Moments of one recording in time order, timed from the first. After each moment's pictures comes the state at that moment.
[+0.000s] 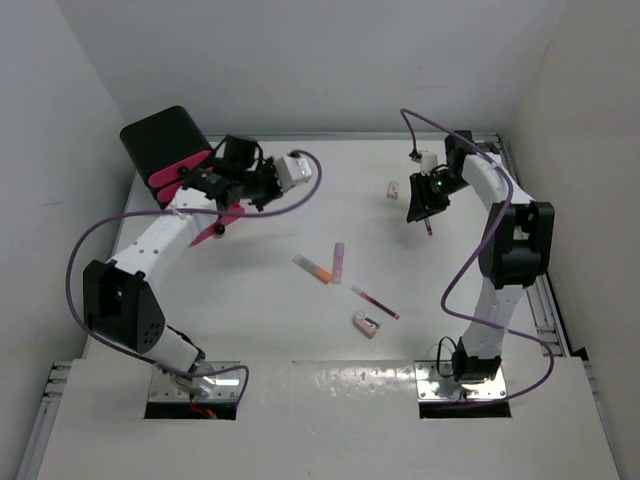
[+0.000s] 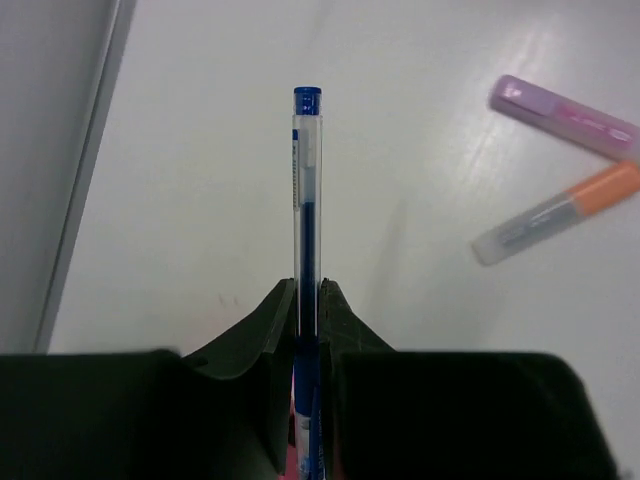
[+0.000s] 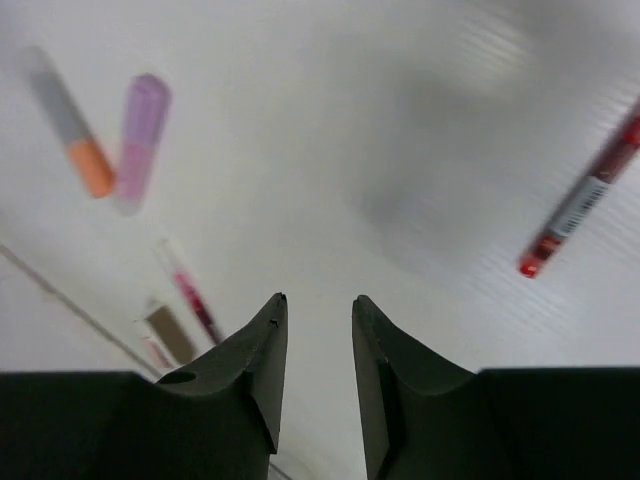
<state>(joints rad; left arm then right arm) -0.41 1.50 1.33 -0.53 0.35 0.81 -0.02 1.98 1.61 -1.01 -0.59 -0.32</state>
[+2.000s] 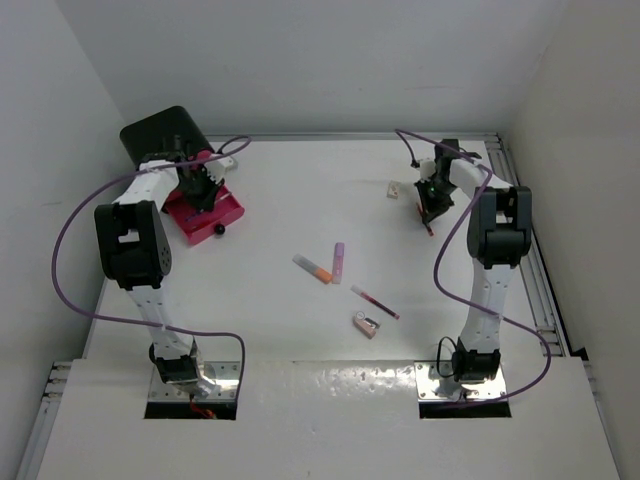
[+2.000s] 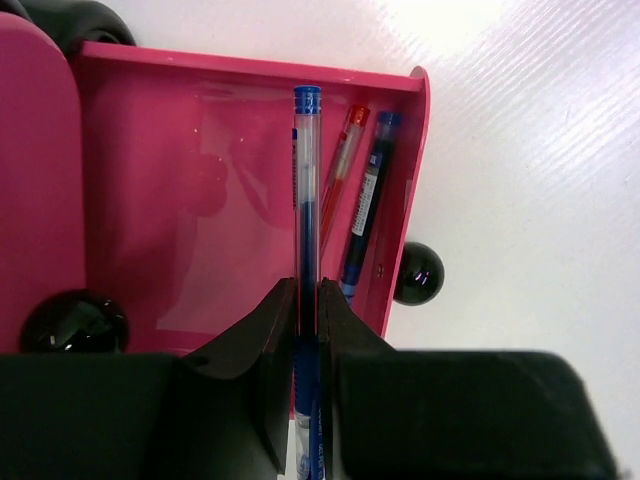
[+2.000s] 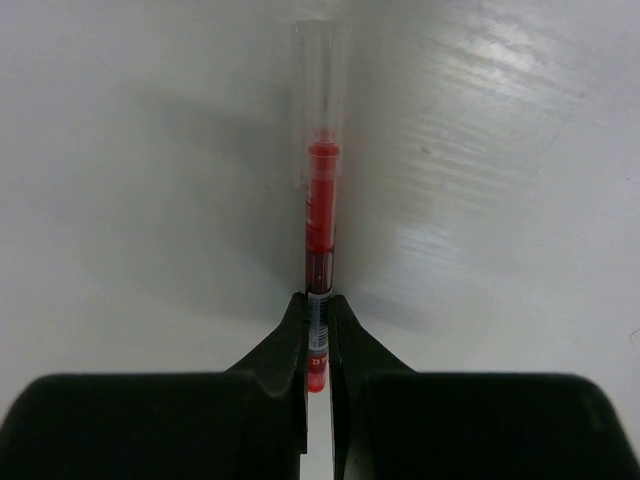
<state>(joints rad) 0.12 1.96 1.56 -0.75 0.34 0.83 -0.02 2.22 1.65 -0.77 -0.14 -0.30</state>
